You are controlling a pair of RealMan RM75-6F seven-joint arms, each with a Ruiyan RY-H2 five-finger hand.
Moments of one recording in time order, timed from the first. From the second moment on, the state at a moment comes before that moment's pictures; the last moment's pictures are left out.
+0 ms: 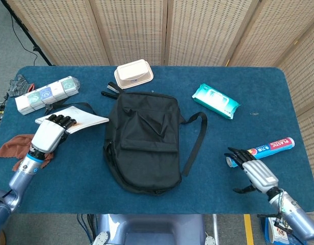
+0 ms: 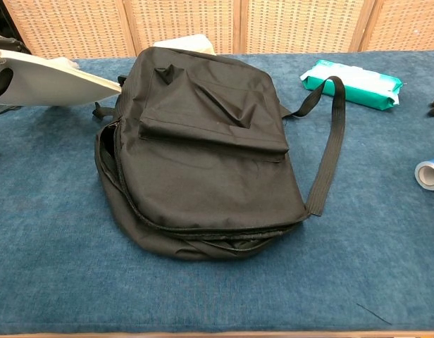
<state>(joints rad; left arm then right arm) -0.56 -1.75 0.00 -0.36 1.63 1.51 -0.36 0.40 -1.02 -0.01 -1.65 -1.67 1.03 0.36</state>
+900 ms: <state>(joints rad) -0.58 -1.52 0.00 -0.77 1.62 1.43 -0.21 0.60 -1.34 0.06 -1.73 -1.50 0.80 0.18</state>
